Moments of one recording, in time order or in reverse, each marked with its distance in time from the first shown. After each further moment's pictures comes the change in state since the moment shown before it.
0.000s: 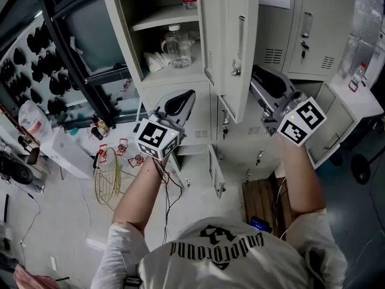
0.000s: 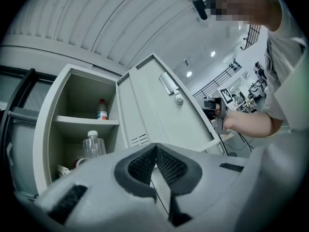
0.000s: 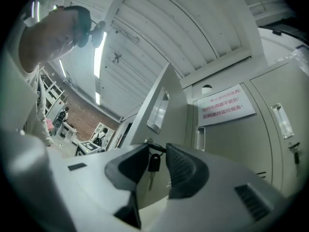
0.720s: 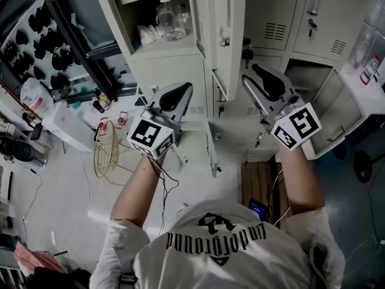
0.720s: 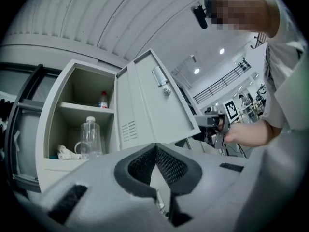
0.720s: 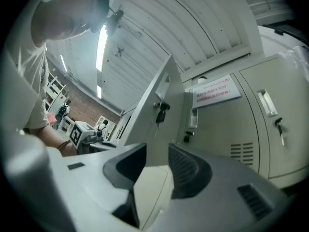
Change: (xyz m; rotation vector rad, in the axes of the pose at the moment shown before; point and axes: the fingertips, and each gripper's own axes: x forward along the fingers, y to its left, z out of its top) left arm -0.005 -0.052 -0.025 -0.059 0.050 0.072; right arm -0.048 -0.001 -0.070 -0.029 0.061 0.014
